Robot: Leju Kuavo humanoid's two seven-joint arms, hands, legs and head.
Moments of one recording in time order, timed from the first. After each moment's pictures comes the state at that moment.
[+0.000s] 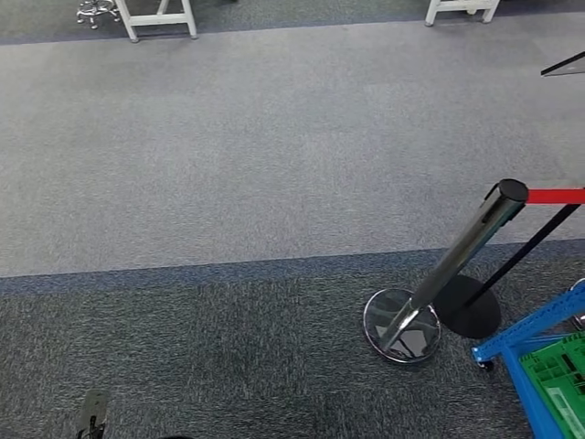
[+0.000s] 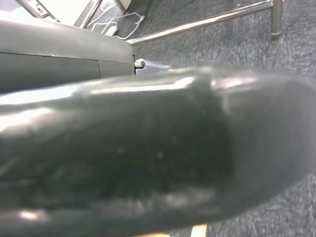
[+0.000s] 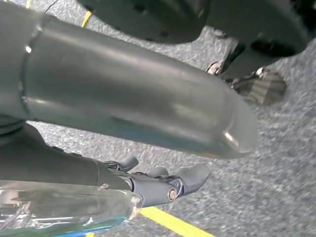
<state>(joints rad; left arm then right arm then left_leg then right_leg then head) -0.02 -0.17 1.13 -0.32 -1.04 0.12 -0.42 -0.03 0.21 -1.10 -0.22 1.34 -0.06 -0.19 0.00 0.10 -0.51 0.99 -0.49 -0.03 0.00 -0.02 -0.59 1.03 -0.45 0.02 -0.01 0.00</state>
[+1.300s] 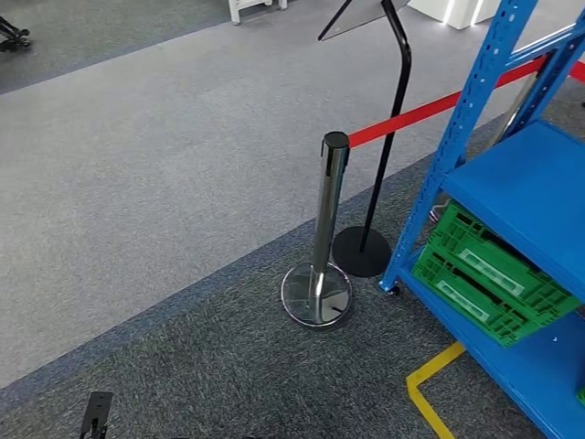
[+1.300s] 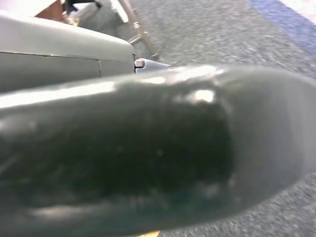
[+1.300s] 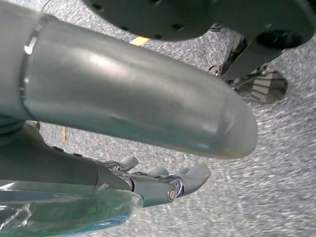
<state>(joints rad) -0.03 -0.17 1.13 -0.31 -1.05 0.12 -0.43 -0.04 0.21 -1.11 -0.22 1.34 -0.06 -0.19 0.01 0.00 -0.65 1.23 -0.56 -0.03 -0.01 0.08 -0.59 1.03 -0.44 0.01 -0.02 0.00</state>
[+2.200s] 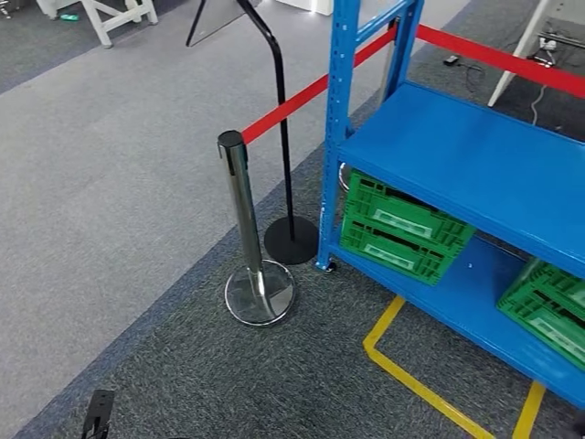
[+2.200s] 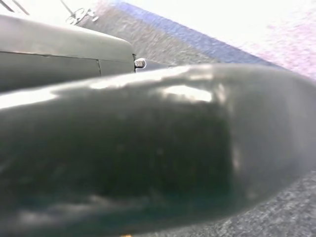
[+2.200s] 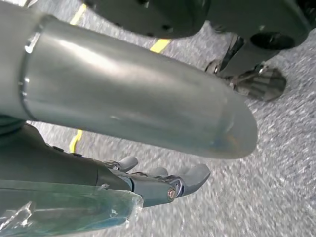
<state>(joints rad) -0.03 -0.17 1.14 -0.30 -1.06 0.12 -0.44 -0.04 0.21 -1.11 -0.22 1.34 -0.05 -0.19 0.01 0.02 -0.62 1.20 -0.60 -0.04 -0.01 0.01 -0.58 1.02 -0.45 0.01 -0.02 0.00</state>
